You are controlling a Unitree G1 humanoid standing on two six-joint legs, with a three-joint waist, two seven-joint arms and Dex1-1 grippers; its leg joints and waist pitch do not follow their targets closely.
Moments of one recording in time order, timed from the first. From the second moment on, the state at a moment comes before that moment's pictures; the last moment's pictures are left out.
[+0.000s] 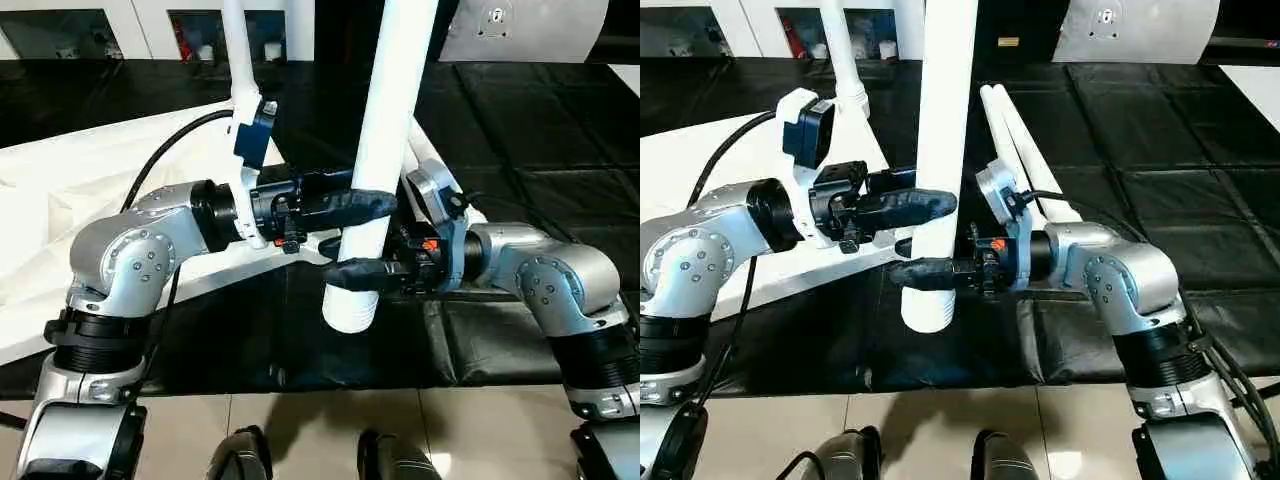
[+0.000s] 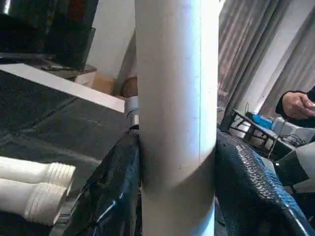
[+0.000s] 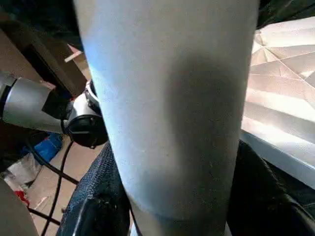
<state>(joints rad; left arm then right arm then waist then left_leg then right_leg) -0.66 0.37 -0.02 -0.09 -0.81 0.81 -1.01 -0.60 -0.43 0.17 0.02 0.70 0.80 1.23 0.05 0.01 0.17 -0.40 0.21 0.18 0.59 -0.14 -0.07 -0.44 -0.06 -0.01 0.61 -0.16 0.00</state>
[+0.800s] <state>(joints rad) -0.58 0.22 0.23 -0.13 -0.93 0.72 -0.70 -0.52 -0.34 0.09 -0.02 0.66 0.73 1.02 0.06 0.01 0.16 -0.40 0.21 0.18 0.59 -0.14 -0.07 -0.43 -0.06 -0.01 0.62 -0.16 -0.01</state>
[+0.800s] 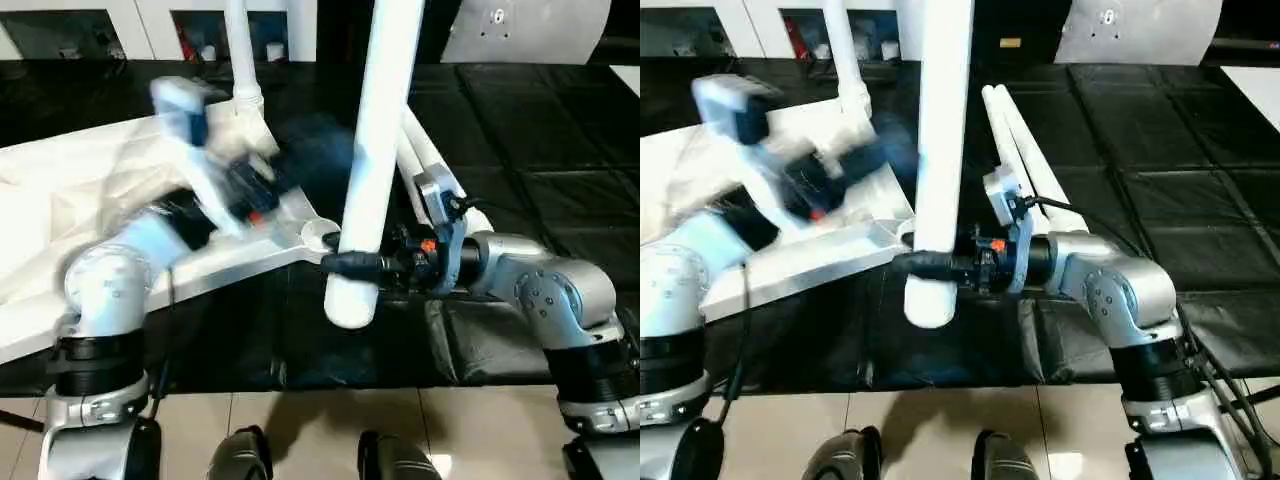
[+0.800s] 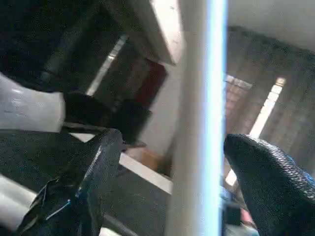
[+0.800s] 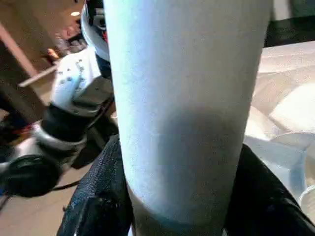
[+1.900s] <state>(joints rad) -0.44 0.43 0.05 -0.06 -0.44 0.55 -0.55 -0.43 -0.16 0.05 -0.04 0.31 0.53 0.42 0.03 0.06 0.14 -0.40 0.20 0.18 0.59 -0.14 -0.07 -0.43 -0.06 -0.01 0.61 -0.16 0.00</state>
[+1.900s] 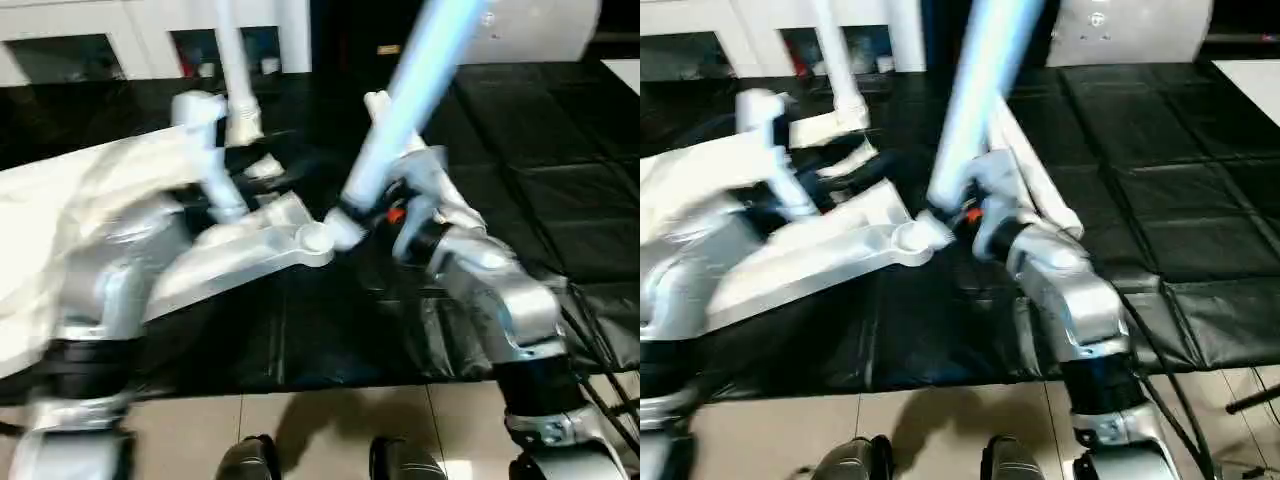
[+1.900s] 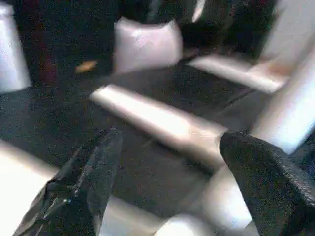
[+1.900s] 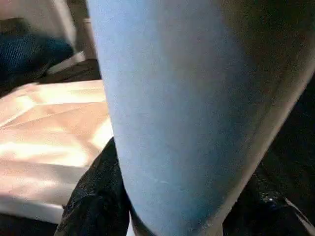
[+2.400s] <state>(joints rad) -0.36 0.51 -0.18 0.10 -0.25 0.40 -0.72 -0.39 -0.18 0.07 -0.11 0.32 0.59 0.46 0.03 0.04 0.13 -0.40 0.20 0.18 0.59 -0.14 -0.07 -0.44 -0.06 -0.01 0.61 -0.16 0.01</state>
